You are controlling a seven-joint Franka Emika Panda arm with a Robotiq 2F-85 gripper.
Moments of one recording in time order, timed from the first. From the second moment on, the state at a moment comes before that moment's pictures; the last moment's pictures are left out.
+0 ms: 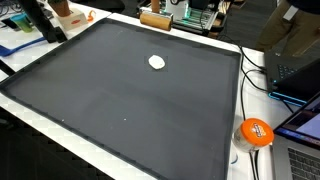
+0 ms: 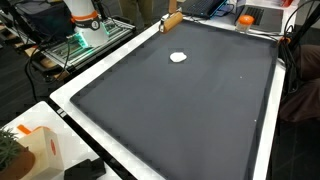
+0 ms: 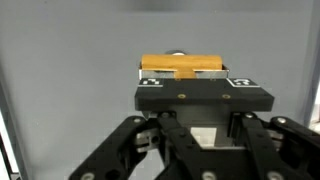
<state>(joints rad) 0.09 -0.18 0.07 -2.11 0.02 1.89 0.17</state>
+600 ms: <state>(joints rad) 0.09 -0.27 0.08 -2.20 0.03 1.85 0.17</state>
